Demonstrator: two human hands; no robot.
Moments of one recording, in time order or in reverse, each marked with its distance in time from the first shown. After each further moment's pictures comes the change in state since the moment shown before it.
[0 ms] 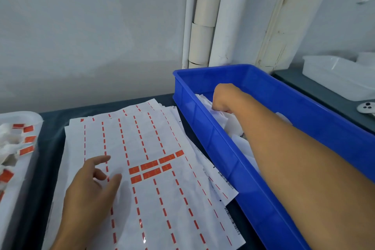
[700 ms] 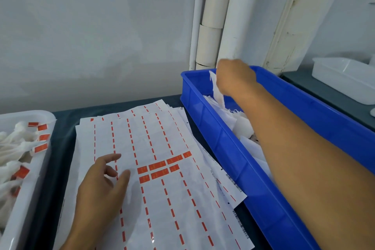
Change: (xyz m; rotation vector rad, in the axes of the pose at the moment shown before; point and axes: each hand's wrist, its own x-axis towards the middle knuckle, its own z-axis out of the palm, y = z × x) left_hand -0.001 0.000 0.000 -0.078 0.029 0.040; right_hand -0.031 -0.026 -0.049 0.000 0.359 -0.082
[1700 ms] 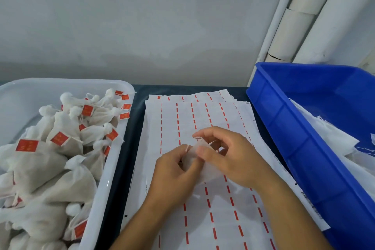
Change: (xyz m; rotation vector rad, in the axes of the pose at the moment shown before) left_hand -0.009 -0.006 -0.002 -0.315 -0.112 0.167; right_hand -0.143 -0.108 0.113 1.046 -0.408 -0.545
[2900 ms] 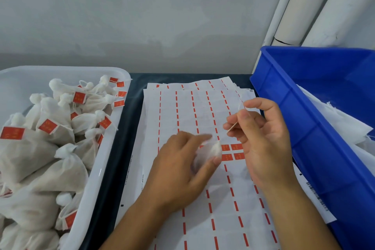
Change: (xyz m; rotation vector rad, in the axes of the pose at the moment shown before) left_hand -0.010 0.006 0.001 0.561 -0.138 0.210; right_hand -0.020 0.000 -0.003 0.595 0.508 -0.072
